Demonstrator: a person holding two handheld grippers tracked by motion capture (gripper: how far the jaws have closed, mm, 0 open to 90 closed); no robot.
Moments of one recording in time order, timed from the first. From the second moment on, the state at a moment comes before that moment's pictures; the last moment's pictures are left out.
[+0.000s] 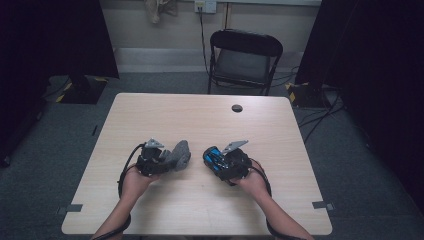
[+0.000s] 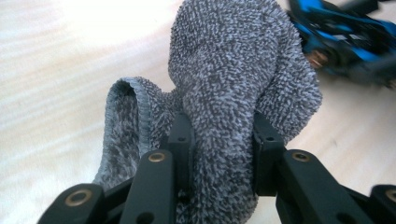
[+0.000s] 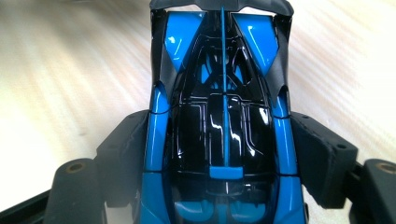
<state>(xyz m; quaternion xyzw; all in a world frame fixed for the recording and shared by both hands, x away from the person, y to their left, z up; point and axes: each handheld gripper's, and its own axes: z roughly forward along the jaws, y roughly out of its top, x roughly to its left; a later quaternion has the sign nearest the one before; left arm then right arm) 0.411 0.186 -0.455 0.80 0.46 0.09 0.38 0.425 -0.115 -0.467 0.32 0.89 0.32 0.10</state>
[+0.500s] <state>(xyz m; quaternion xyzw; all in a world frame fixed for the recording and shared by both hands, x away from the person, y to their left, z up) 0.442 0.152 -0.443 0.76 0.49 0.07 0.41 0.415 -0.094 -0.443 0.28 0.89 0.35 0.09</state>
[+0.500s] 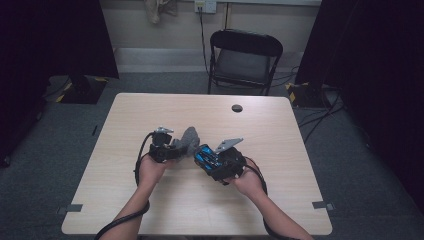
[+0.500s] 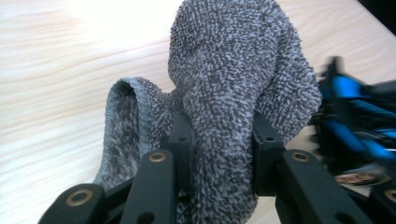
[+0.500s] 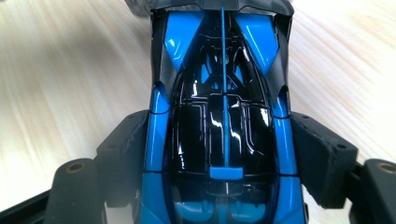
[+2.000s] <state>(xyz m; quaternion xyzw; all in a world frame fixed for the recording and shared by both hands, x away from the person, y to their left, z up) 0.418 0.148 -0.468 0.80 0.47 0.03 0.37 0.427 -0.092 -0.473 0.30 0.90 0.31 0.08</state>
